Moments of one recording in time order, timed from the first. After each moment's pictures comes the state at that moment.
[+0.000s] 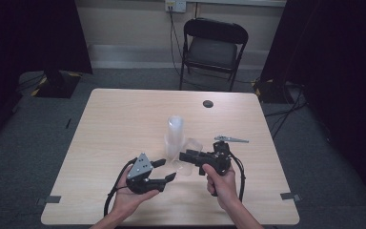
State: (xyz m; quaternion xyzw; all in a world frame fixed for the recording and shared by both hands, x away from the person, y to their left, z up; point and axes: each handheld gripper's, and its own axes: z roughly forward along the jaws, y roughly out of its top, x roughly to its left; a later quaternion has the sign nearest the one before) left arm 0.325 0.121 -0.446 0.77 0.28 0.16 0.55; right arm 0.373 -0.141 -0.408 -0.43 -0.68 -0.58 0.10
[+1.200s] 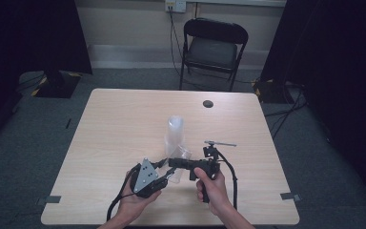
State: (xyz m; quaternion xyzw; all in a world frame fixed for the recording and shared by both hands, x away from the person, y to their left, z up) left arm 0.310 0.107 -0.444 0.75 0.25 0.28 0.55; right arm 0.369 -0.118 -0.423 -0.45 -0.65 -0.57 0.22
